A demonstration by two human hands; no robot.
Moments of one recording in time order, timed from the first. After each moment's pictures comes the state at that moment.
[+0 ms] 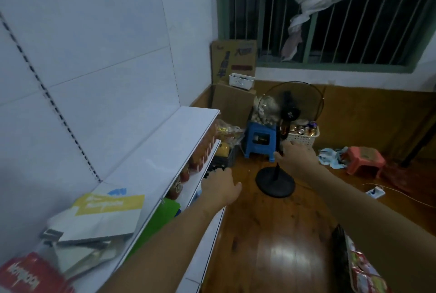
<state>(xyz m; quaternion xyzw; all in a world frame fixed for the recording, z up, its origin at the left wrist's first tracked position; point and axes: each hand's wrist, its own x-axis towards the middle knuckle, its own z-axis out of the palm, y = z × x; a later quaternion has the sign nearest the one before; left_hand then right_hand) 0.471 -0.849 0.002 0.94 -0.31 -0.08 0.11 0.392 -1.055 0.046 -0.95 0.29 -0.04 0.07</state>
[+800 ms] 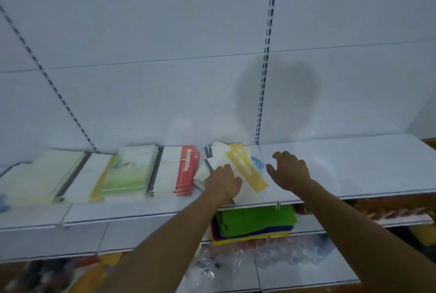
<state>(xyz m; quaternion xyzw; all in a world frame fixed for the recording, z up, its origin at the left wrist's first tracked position) 0.525 -0.657 -0.021 0.93 0.30 -0.03 0.21 0.653 -0.802 -0.013 -0.95 -0.31 0.02 0.07</state>
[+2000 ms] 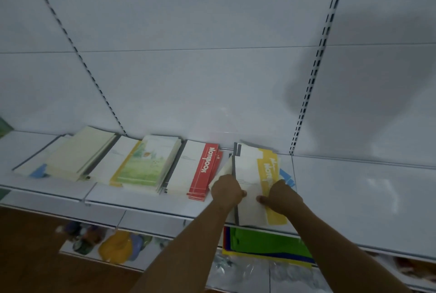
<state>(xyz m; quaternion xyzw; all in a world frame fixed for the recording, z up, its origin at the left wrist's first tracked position) 0.567 -0.605 -0.071 0.84 0.49 -0.03 0.26 0.684 -0.708 -0.094 -0.91 -0.28 0.26 0.12</state>
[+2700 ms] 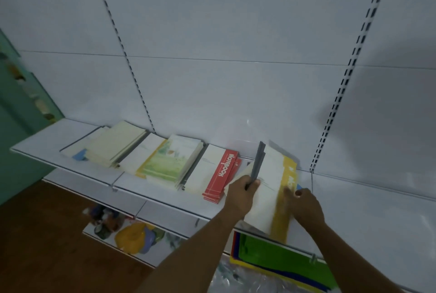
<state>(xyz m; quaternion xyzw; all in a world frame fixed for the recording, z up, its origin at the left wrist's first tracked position) 0.547 -0.626 -0.056 0.78 0.41 0.22 0.42 0.697 -0.720 -0.090 -0.89 -0.23 0.22 0.33</state>
